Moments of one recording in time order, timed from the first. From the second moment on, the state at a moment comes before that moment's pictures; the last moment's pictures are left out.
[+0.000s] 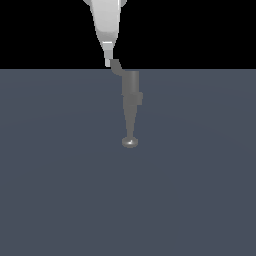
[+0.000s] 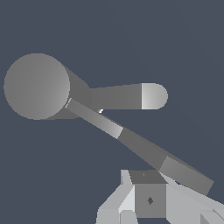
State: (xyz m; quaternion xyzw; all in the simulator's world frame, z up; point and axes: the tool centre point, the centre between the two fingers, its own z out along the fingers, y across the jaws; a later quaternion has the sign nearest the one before) arm -0.047 0.047 0.301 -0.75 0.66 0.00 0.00
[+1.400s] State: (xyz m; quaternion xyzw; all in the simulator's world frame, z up) arm -0.046 -0.047 0.301 -0.76 0.65 0.00 0.00
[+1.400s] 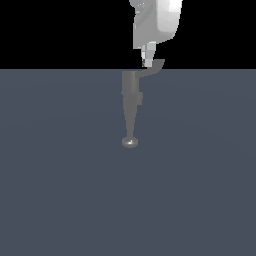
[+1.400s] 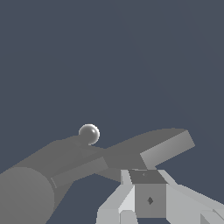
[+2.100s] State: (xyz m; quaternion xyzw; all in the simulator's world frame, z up) arm -0.008 -0.075 0.301 -0.76 0.65 0.00 0.00
